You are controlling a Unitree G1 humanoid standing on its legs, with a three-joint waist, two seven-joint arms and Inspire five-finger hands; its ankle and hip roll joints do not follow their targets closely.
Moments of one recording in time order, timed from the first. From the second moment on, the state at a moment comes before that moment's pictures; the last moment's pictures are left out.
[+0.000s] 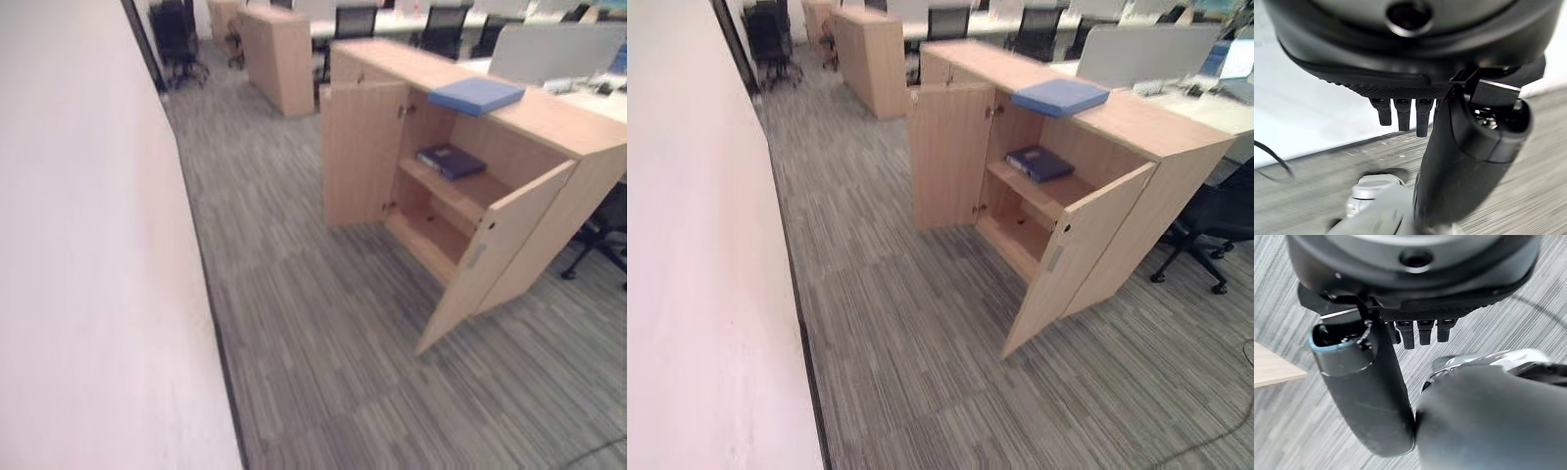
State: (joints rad) left arm -0.02 0.26 -0.02 1.41 -0.27 -0.04 -0.02; right arm -0.07 -0.18 0.04 1.41 0.55 0.05 0.08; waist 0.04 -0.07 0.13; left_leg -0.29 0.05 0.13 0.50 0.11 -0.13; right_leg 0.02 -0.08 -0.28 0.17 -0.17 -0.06
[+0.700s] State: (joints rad) left arm 0.05 0.22 0.02 1.48 -0.20 -0.01 -0.02; right arm -0.01 -0.17 0.07 1.39 0.43 0.05 0.08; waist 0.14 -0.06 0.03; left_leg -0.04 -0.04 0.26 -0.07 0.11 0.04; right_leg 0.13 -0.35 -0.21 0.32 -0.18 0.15
